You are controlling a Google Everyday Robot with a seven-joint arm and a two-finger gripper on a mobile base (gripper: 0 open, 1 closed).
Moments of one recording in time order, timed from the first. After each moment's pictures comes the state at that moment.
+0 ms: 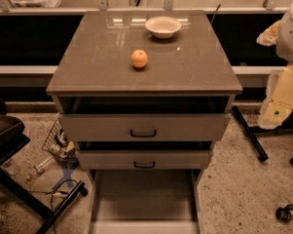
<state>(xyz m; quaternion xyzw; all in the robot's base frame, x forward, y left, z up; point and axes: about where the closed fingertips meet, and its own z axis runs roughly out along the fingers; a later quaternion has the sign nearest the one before) 0.438 -0.216 0.978 -0.60 0.78 -0.04 0.16</state>
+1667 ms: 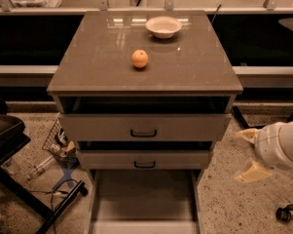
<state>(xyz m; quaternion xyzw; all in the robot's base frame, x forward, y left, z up) 0.420 -0.245 0.756 -0.61 0.76 0.02 0.24</state>
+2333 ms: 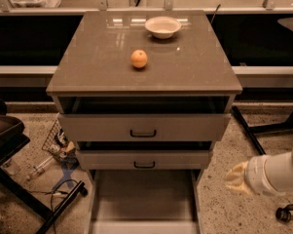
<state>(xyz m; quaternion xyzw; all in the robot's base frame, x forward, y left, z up) 0.411 -0.255 0.641 -0.60 0.76 0.06 0.25</state>
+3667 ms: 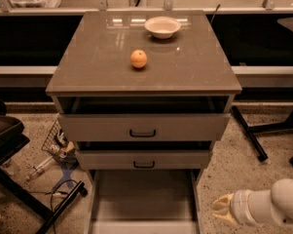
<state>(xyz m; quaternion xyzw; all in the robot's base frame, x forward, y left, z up) 0.377 -0.239 0.506 -0.58 0.76 0.13 0.26</state>
